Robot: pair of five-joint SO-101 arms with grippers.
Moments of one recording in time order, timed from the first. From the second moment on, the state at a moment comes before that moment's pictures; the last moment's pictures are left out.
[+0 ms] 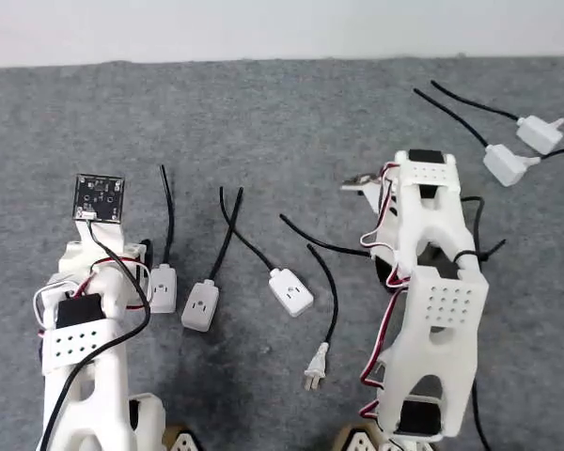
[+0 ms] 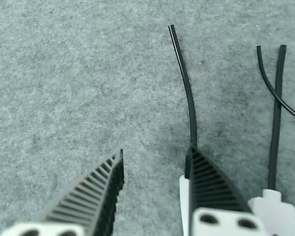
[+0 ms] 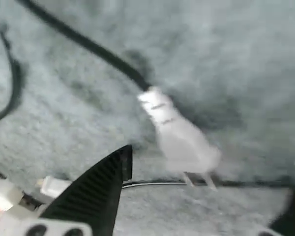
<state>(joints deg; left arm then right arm) -16.8 -44.9 66.5 38.8 -7.3 1.4 46.0 -22.9 98.4 44.6</state>
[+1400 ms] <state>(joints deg) -16.8 -44.9 67.9 36.7 -7.3 -6.2 28.2 -23.2 100.4 36.2</state>
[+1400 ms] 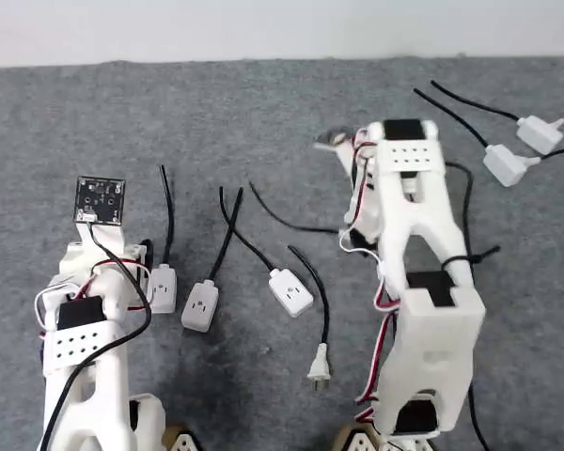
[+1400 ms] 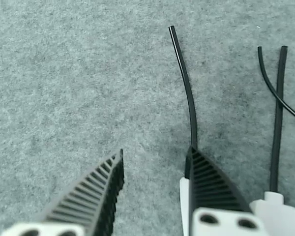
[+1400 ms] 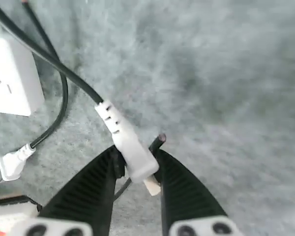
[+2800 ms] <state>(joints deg) 2.7 -45.5 70.3 34.2 -9.0 -31.5 -4.9 -4.6 96.0 25.1</state>
